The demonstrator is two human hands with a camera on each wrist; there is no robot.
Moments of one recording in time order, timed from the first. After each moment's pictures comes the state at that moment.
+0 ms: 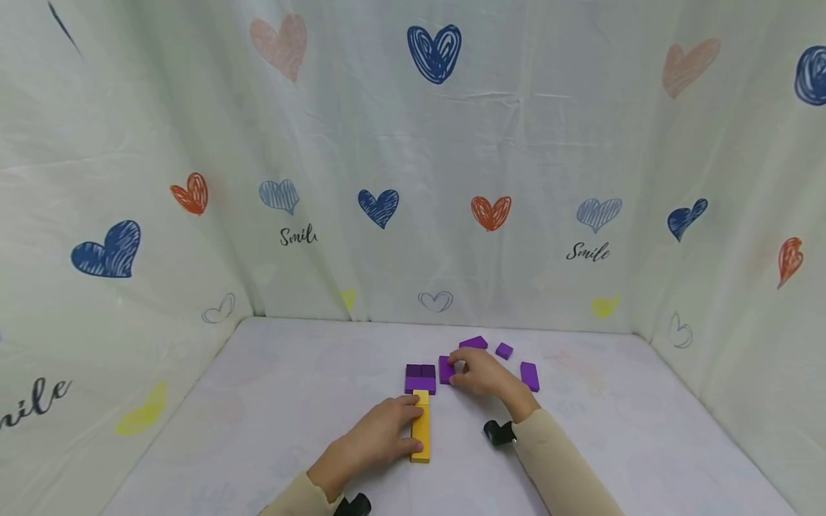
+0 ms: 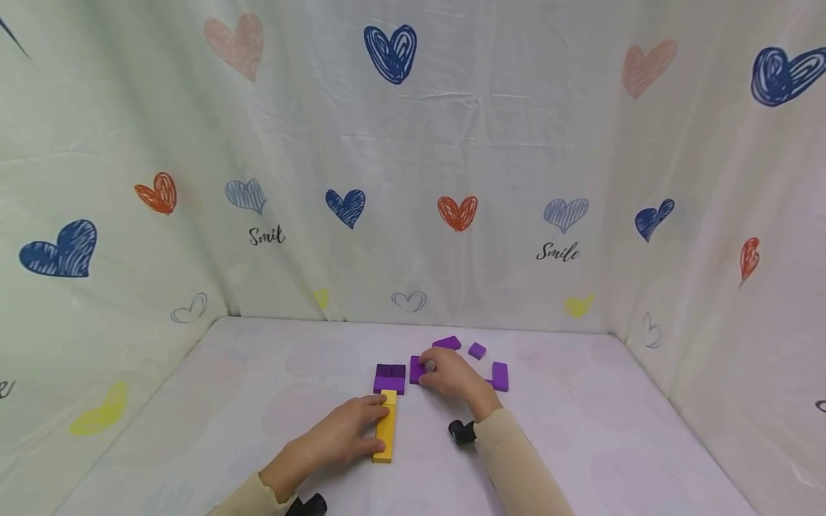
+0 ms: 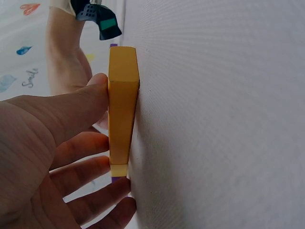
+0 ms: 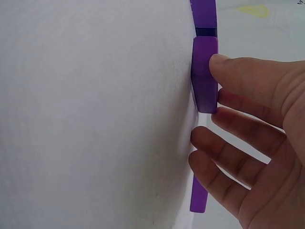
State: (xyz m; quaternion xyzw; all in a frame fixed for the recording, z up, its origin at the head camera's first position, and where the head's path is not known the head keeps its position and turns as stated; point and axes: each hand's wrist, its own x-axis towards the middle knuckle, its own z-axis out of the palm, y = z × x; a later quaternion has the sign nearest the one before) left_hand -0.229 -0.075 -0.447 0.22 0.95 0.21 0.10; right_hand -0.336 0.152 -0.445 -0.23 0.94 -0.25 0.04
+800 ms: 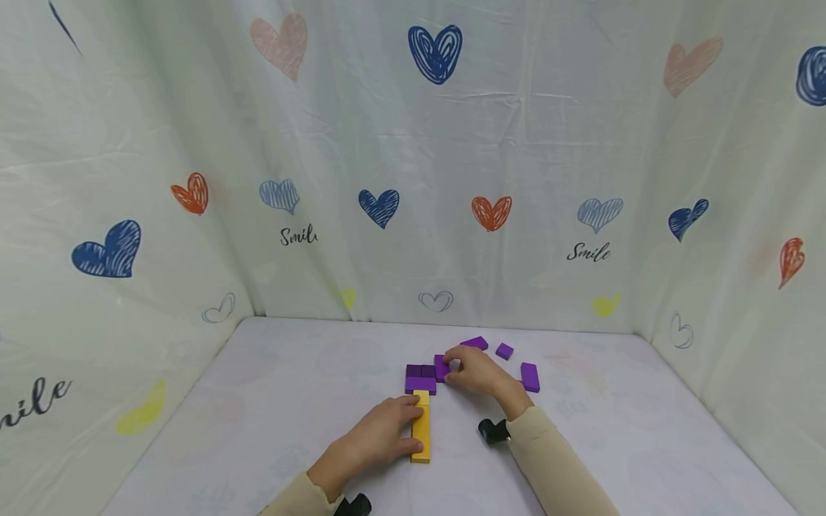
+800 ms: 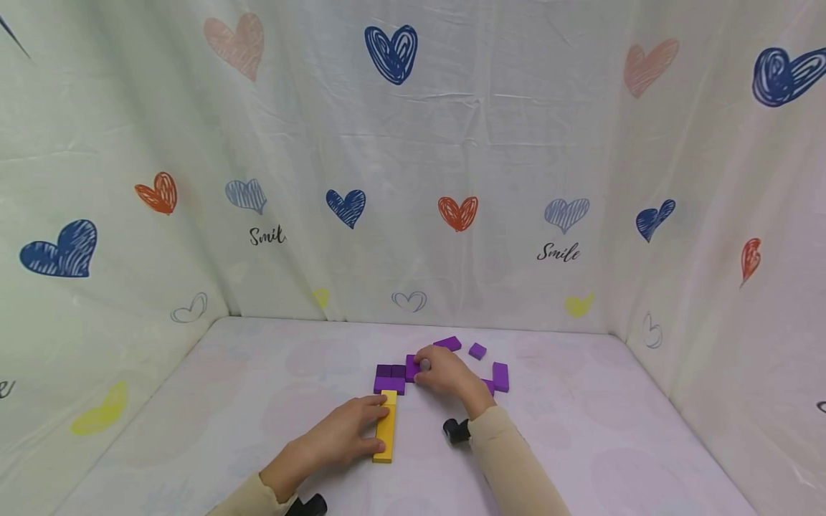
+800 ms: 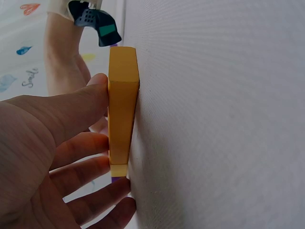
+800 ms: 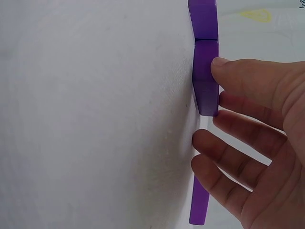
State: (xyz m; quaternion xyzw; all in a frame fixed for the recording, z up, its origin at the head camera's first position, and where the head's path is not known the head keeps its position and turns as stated) left_hand -0.229 -0.075 -0.446 0.23 0.95 0.20 0.10; right_hand -0.341 0.143 -0.446 -0.24 0.94 -0.25 0.04
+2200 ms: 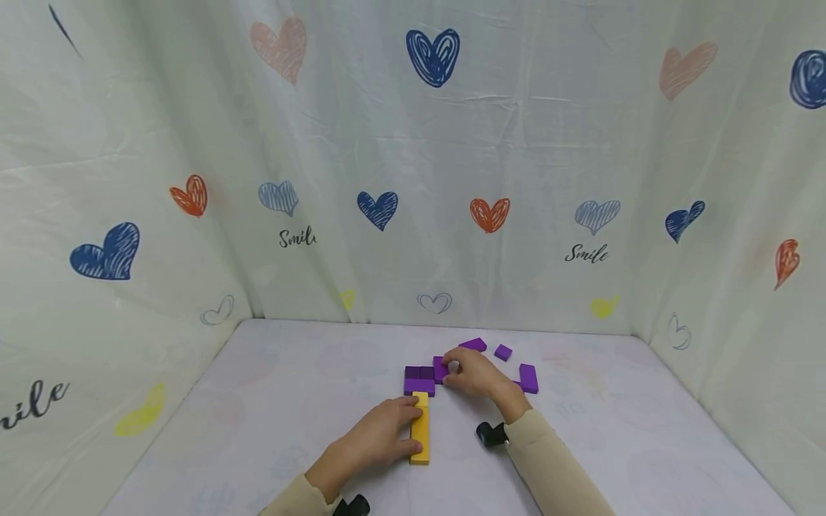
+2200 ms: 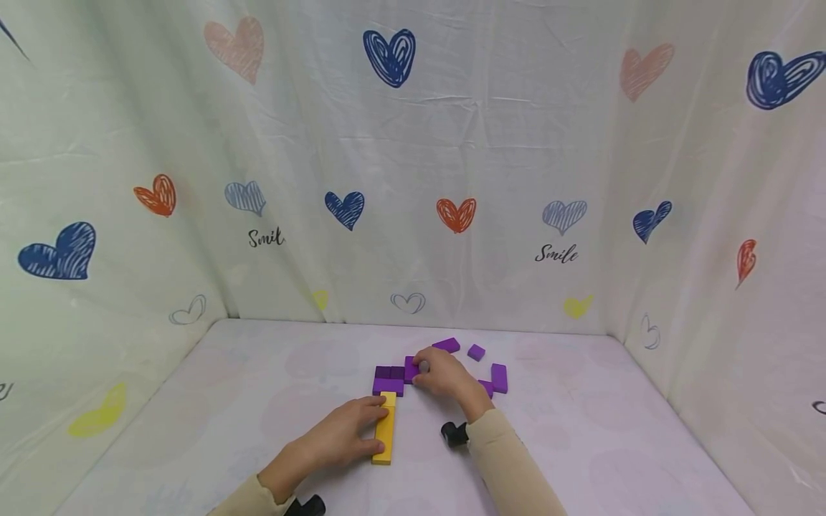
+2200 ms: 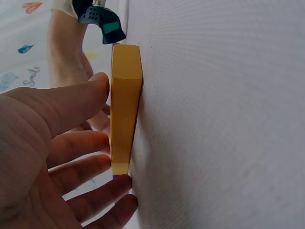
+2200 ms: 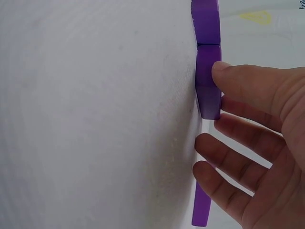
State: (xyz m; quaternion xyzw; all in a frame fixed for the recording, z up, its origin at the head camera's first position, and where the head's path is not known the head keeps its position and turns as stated) left_hand -0.229 -0.076 -0.446 0.23 0.95 0.21 0.09; right_hand -0.341 0.142 -0.450 -0.23 0.94 -0.25 0.04
